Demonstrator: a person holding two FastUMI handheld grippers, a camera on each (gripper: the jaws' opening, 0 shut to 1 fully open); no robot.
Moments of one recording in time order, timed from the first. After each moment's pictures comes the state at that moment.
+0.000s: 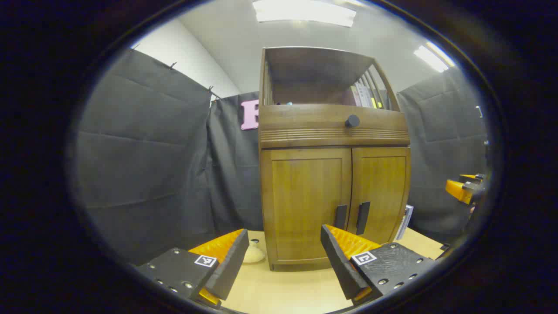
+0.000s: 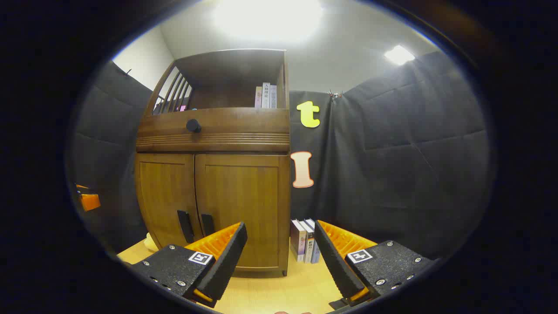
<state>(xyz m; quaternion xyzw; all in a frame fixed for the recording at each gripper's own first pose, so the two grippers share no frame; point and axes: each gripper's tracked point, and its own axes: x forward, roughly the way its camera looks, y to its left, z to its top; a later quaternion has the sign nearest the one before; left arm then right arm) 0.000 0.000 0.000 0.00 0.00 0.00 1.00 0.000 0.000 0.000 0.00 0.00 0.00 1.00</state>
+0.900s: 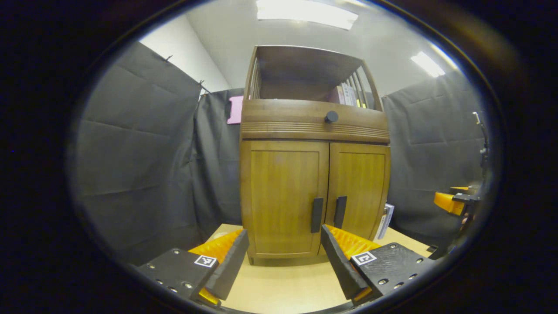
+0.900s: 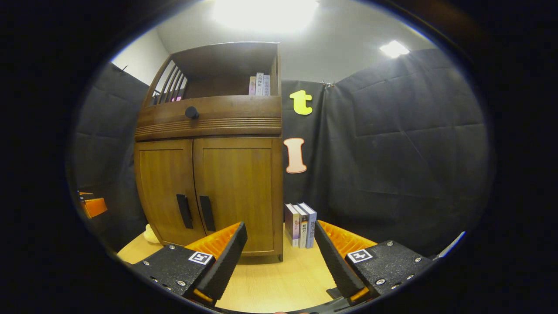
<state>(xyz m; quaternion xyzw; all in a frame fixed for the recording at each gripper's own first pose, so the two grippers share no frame) -0.024 -0.021 -0.039 -0.04 0.02 -0.04 1.00 -0.037 0.000 -0.025 0.01 0.03 -0.01 1.00</state>
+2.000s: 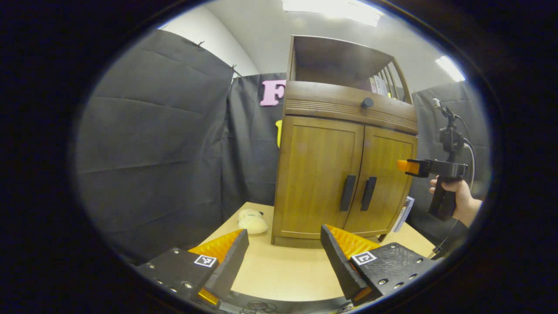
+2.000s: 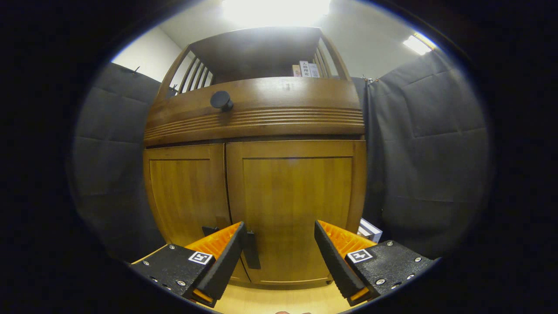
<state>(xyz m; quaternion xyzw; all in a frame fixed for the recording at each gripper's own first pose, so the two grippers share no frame) -0.066 0.047 -0.104 -0.07 0.08 0.06 0.99 0.130 0.145 -0.006 0.01 0.02 0.11 0.99</state>
